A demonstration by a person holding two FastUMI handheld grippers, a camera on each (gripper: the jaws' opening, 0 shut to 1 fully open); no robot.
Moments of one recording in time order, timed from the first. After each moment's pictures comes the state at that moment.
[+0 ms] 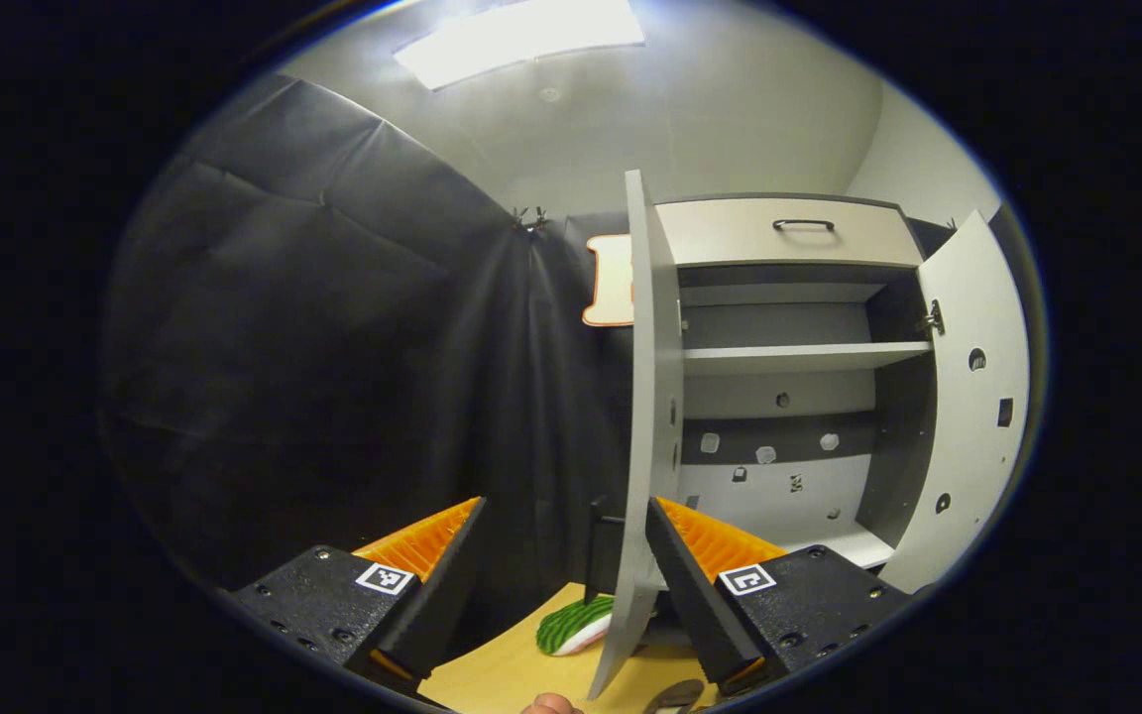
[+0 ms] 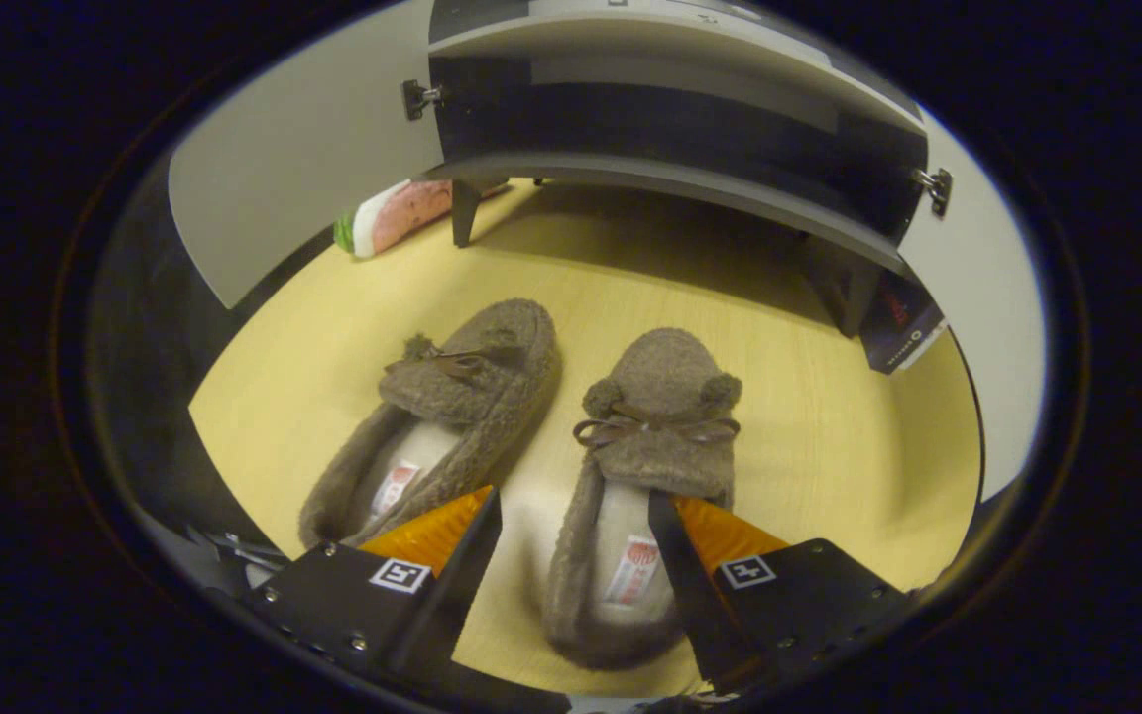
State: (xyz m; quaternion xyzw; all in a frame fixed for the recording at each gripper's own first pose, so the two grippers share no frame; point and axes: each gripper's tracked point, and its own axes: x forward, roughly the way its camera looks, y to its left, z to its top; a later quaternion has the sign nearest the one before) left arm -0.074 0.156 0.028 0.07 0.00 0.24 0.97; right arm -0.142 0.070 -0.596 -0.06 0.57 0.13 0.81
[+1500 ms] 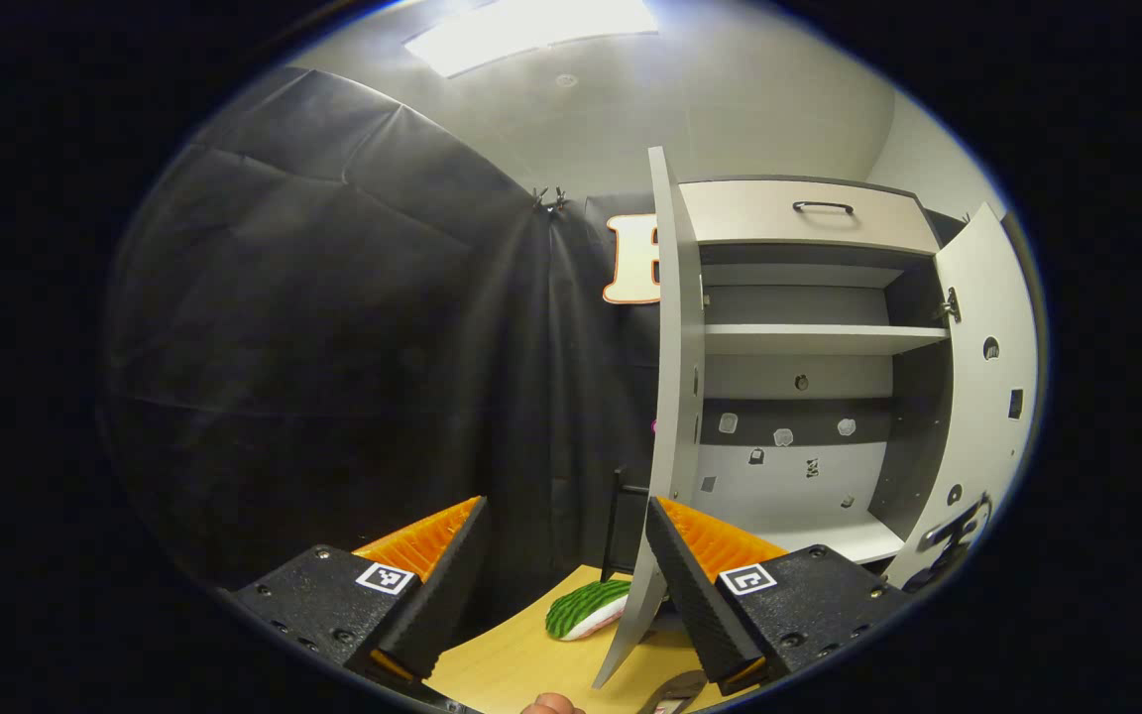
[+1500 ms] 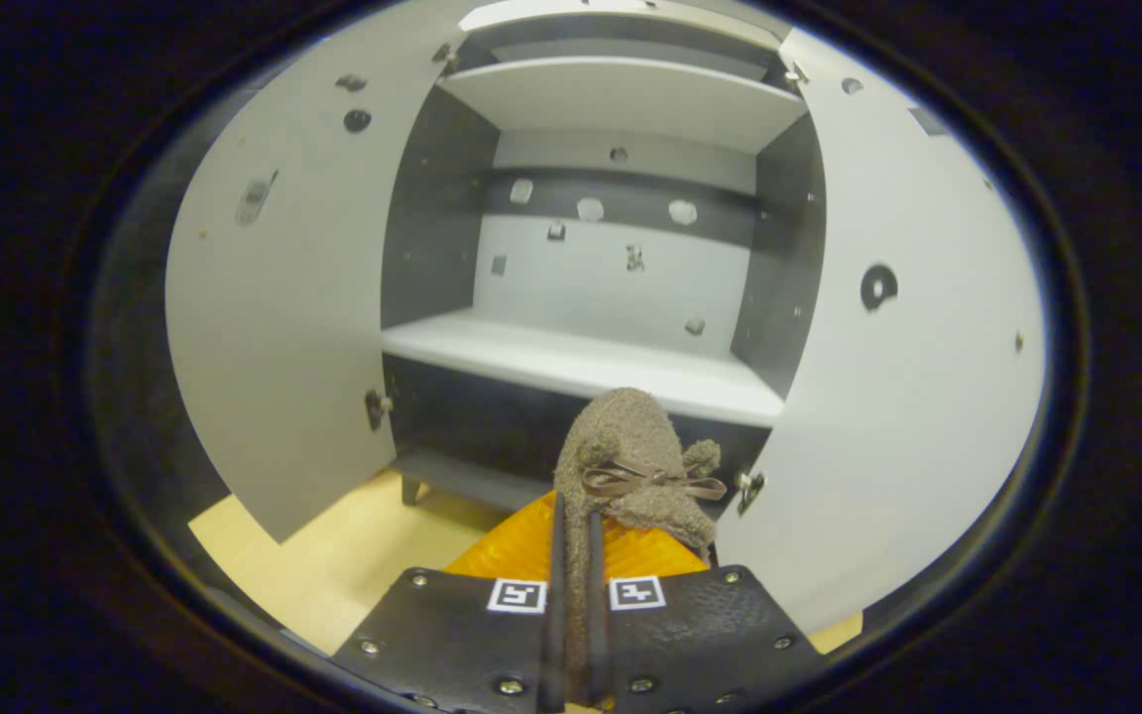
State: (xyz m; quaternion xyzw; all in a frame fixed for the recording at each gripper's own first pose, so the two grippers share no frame) left arm -0.080 0.162 0.001 0.04 0.02 0.26 0.96; right arm 0.040 0.017 -0.293 -0.04 0.26 0.07 0.96
